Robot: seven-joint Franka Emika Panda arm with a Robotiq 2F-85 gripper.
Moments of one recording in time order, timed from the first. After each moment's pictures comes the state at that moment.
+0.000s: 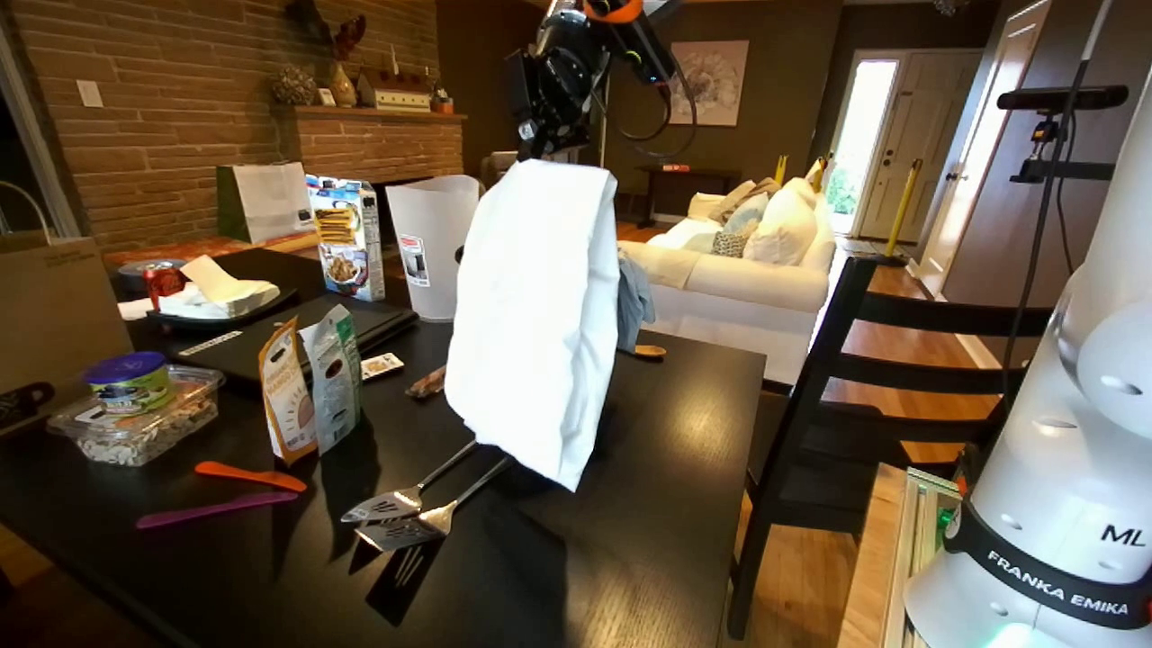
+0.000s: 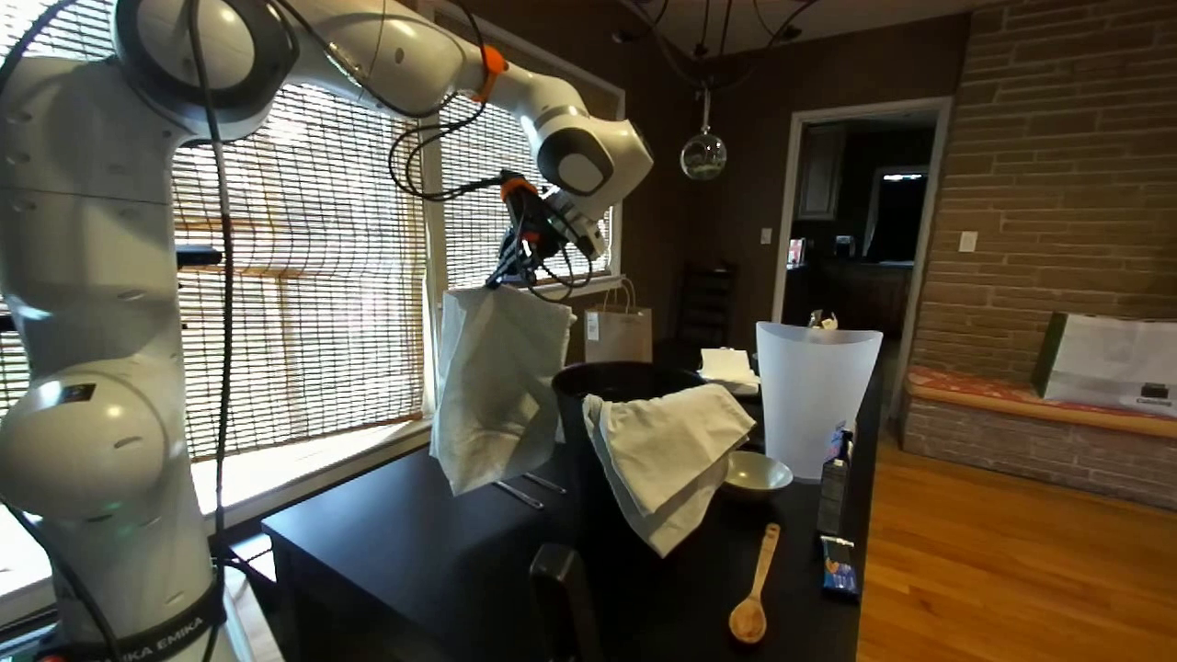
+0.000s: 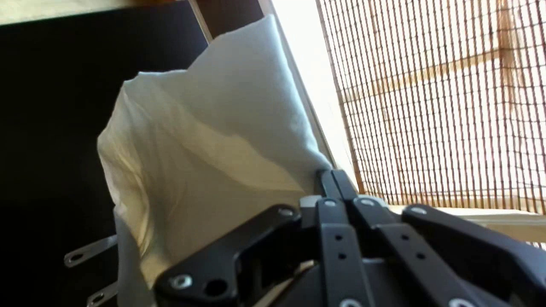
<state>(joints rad) -0.13 0.07 -0.03 -1.75 0.74 1.37 -0.03</state>
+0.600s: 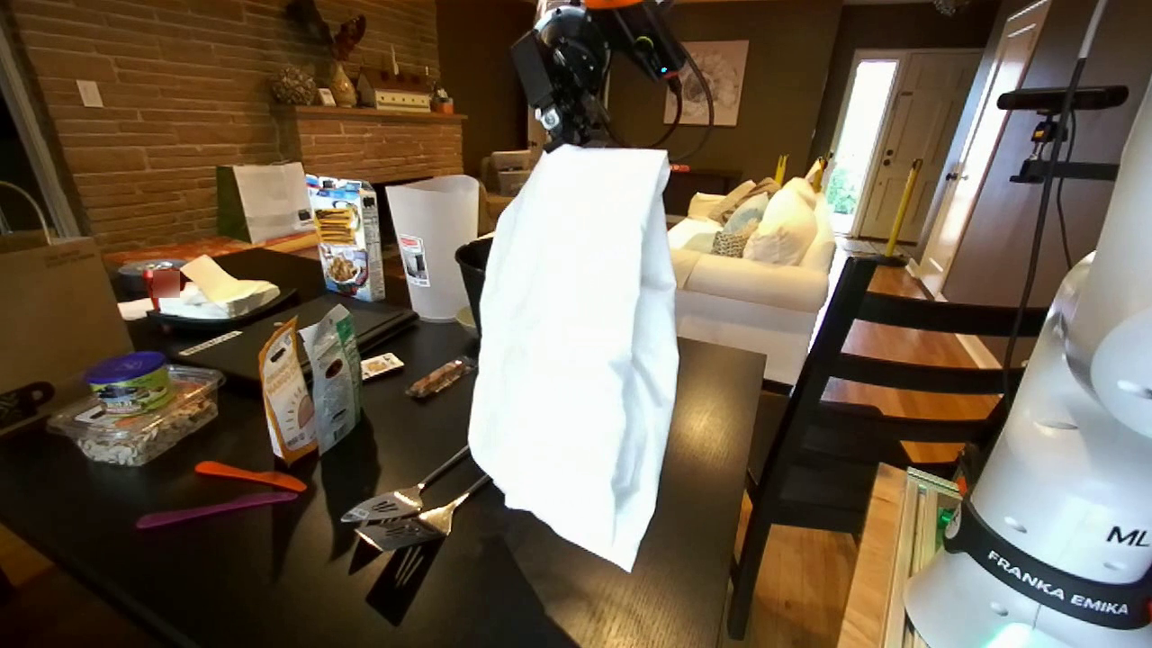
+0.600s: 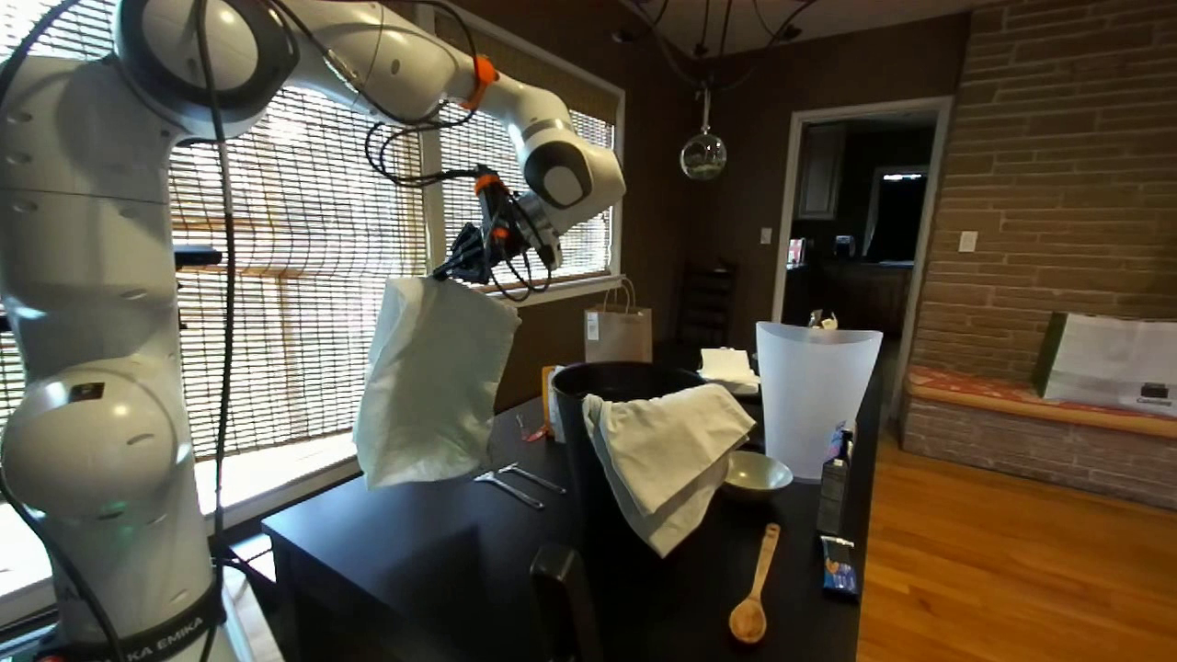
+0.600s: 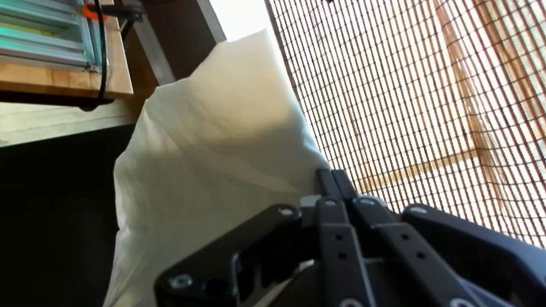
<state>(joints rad) -0.08 0.06 -0.03 -1.79 0.78 1.15 0.02</state>
